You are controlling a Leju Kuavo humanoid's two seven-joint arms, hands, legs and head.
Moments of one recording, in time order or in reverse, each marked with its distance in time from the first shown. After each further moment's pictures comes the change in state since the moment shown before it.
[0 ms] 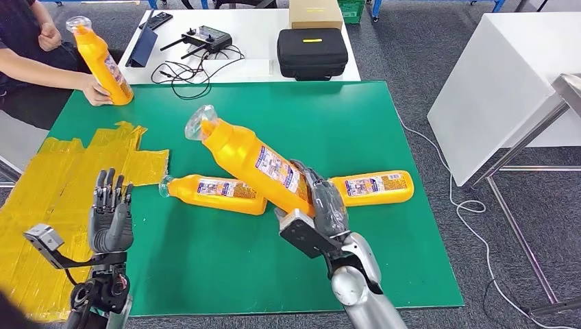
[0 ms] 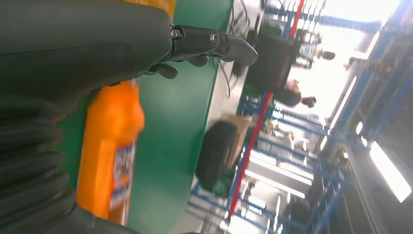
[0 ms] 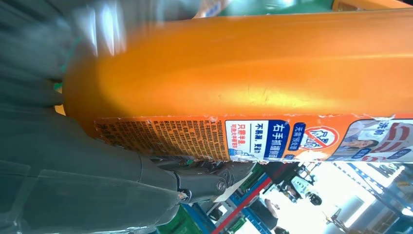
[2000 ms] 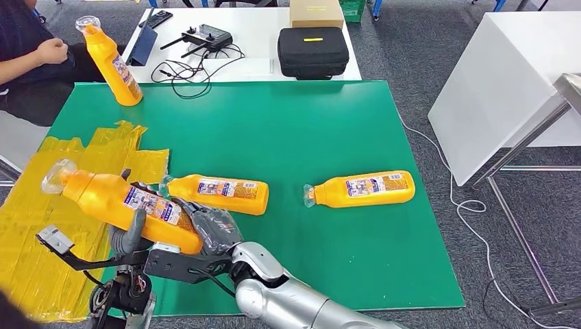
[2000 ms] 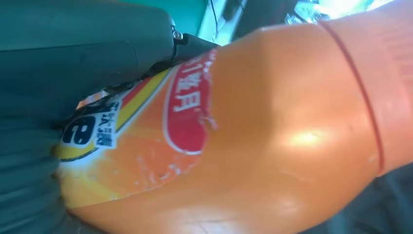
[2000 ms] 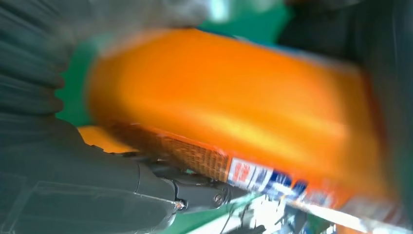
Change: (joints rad) left arm 0.057 -0.055 -0.095 -0.160 0.107 0.051 0.062; right arm -0.345 0.191 0.736 0.539 -0.289 -0.052 0.251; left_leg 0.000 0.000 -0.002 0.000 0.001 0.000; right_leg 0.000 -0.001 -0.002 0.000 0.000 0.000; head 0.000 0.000
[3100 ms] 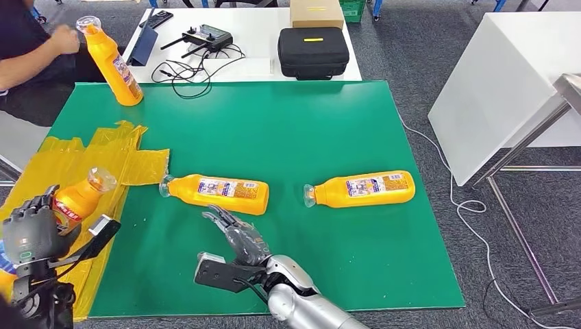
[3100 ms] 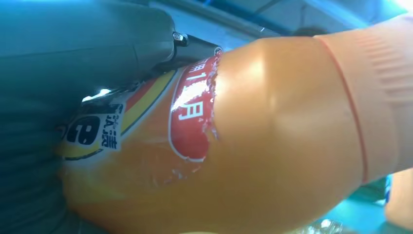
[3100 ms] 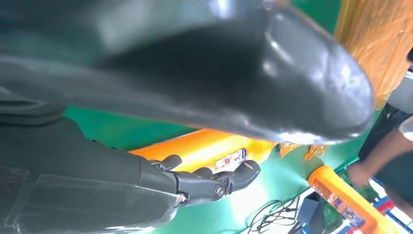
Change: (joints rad) left arm -0.120 0.109 0.509 0.185 -1.973 0.981 0.150; right arm 0.144 -0.077 -0.266 0.015 0.089 0.017 -0.268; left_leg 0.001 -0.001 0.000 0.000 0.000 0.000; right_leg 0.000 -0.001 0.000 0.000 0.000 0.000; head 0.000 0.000
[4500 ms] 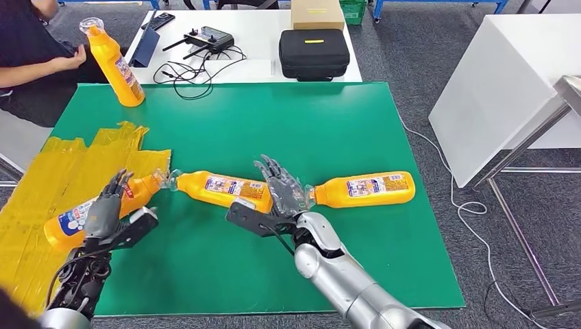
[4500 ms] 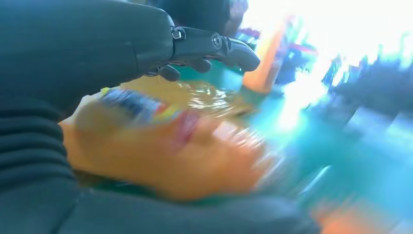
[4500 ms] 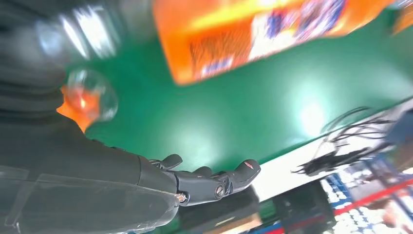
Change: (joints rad) left arm -0.193 0.077 -0.321 0.426 0.620 -0.306 -0.275; right arm -0.134 -0.082 -0.183 -0.041 0.267 -0.031 0.261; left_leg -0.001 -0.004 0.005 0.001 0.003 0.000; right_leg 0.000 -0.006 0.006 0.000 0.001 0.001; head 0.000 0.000
